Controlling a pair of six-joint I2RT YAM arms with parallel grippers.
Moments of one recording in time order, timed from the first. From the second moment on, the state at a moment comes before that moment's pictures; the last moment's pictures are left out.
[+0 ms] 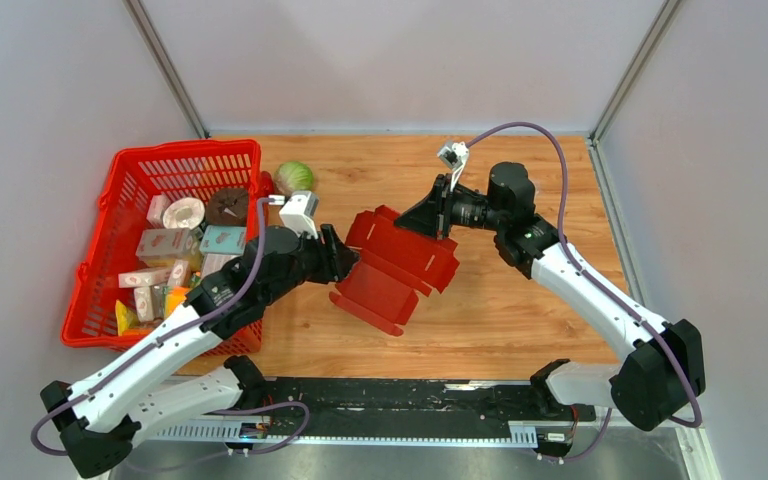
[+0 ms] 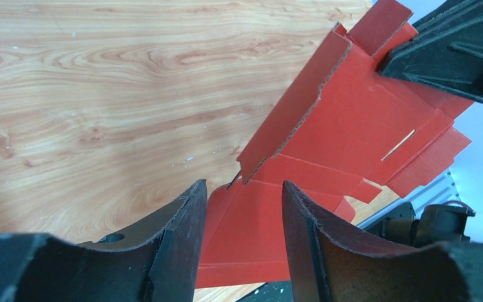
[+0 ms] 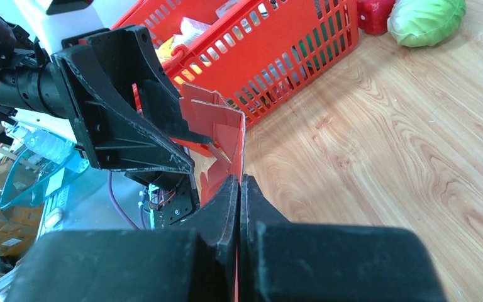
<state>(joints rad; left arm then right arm) -0.83 0.83 0.91 -0.48 -0.19 -0.62 0.53 1.26 1.03 0.12 -0.79 0.43</state>
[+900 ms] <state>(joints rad) -0.88 0.97 0.89 -0.39 -0.16 -0.63 0.54 1.30 1.03 0.10 -0.77 0.39</state>
